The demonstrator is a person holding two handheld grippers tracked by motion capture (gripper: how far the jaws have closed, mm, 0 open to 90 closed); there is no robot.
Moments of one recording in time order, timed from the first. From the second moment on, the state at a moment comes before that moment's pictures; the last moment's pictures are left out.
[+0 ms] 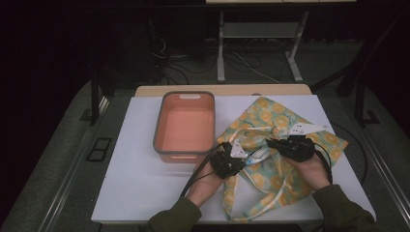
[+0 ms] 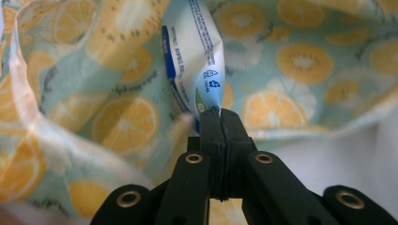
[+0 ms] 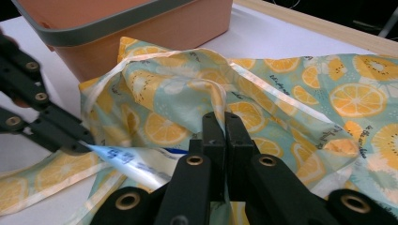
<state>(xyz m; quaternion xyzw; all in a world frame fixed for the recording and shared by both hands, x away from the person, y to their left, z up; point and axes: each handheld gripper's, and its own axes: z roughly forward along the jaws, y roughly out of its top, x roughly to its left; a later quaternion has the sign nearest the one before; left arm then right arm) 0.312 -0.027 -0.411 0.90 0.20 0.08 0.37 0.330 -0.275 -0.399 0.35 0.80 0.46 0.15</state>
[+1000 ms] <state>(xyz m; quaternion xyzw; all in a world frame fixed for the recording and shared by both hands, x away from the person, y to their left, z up) 0.362 -0.077 -0.407 0.86 0.26 0.06 0.43 0.331 -0.284 -0.394 0.36 0.79 0.47 0.15</state>
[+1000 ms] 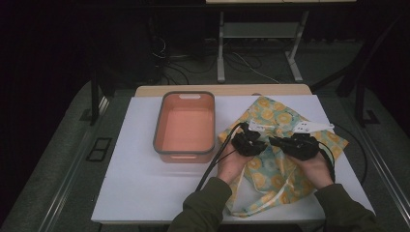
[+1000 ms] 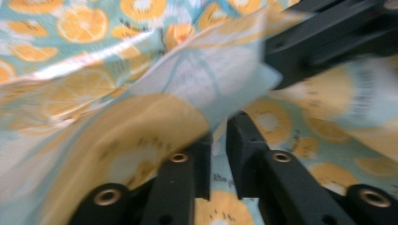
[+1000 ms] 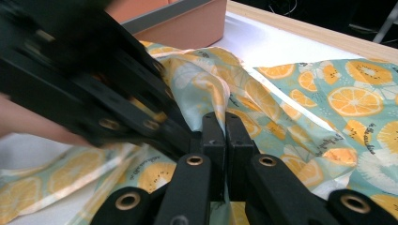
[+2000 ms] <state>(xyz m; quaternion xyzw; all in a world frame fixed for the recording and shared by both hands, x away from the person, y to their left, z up) 0.303 0.012 -0.424 0.86 0.30 0.08 0.40 0.322 -0.285 -0.394 0.35 0.80 0.46 0.14</state>
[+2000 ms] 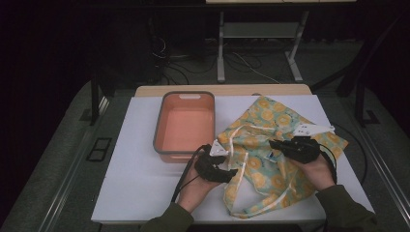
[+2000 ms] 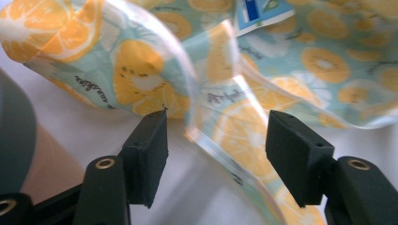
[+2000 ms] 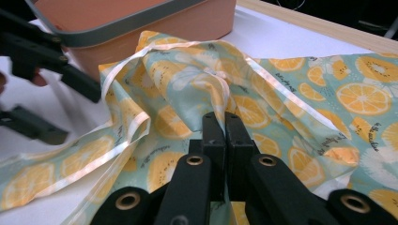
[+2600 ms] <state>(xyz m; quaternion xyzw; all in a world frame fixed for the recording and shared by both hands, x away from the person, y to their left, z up) 0.289 0.024 -0.414 0.87 0.28 0.03 0.40 0.273 -0.270 -0.406 0.27 0.86 0.42 0.08</state>
